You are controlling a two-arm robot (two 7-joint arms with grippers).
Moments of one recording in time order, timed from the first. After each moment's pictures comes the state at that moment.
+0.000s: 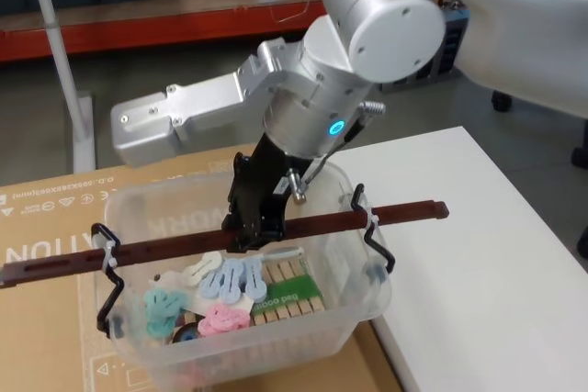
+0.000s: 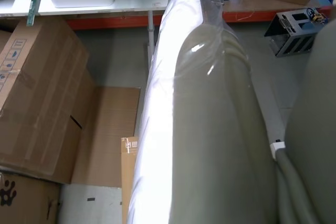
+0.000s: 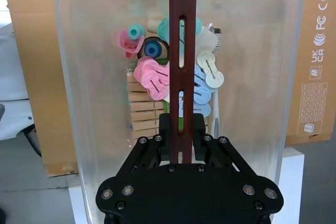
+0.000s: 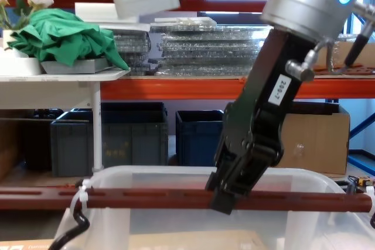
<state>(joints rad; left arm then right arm) -1.36 0.09 -0.04 -1.47 1.48 -0.06 -1.41 1.37 0.53 -1.39 -1.58 -0.28 -0.60 1.19</state>
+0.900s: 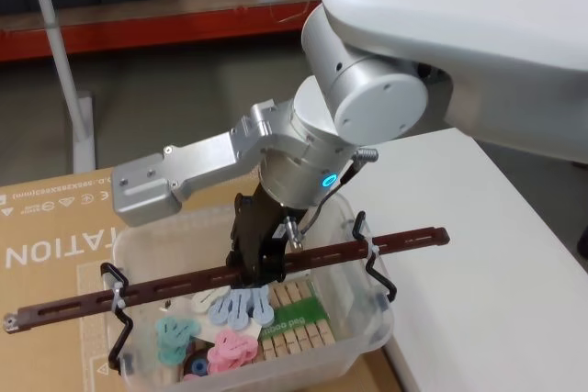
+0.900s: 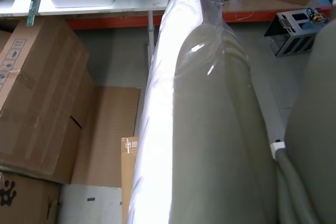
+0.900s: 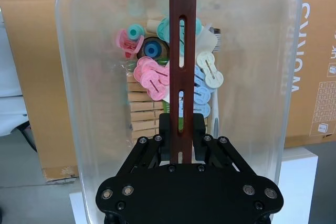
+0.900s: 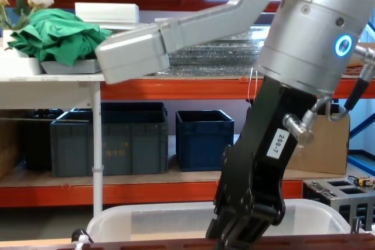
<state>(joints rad) -1.36 0.09 -0.04 -1.47 1.48 -0.06 -1.41 1.33 0.53 -1.46 -1.64 -0.37 -0.54 1.16</state>
